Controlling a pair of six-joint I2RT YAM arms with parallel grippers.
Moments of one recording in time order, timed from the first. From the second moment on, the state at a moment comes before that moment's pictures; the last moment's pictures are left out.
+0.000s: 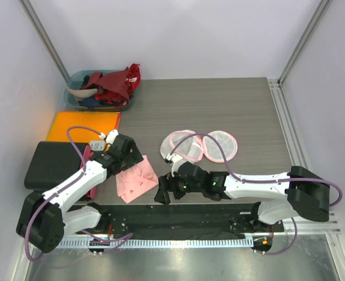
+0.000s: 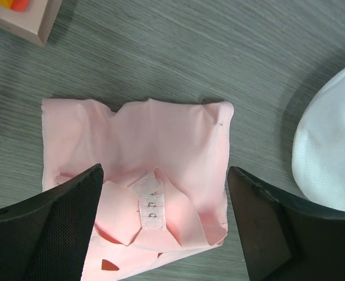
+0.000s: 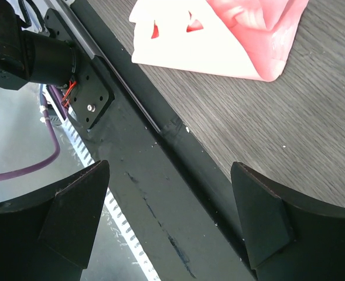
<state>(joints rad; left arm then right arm) -0.50 1.13 0.67 -0.51 -0.32 -0.90 1.20 1.35 0.68 0.09 -0.08 0.67</state>
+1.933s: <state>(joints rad) -0.38 1.35 0.65 -0.52 -0.42 -0.99 1.29 1.82 0.79 0.41 0.34 0.76</state>
